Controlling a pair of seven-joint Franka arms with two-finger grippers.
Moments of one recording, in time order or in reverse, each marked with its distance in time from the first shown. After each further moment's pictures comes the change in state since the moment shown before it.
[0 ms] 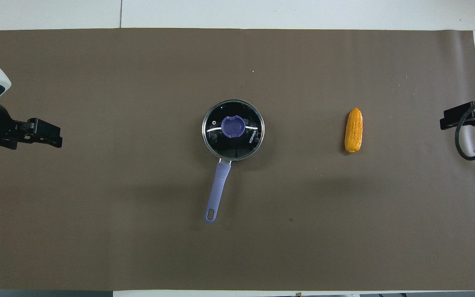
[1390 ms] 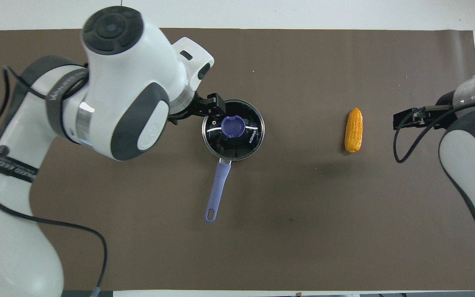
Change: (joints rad) left arm -0.434 0.429 -0.032 0.336 -0.083 0.206 -0.480; right arm 0.077 0.031 0.017 -0.227 0.017 0.295 0.071
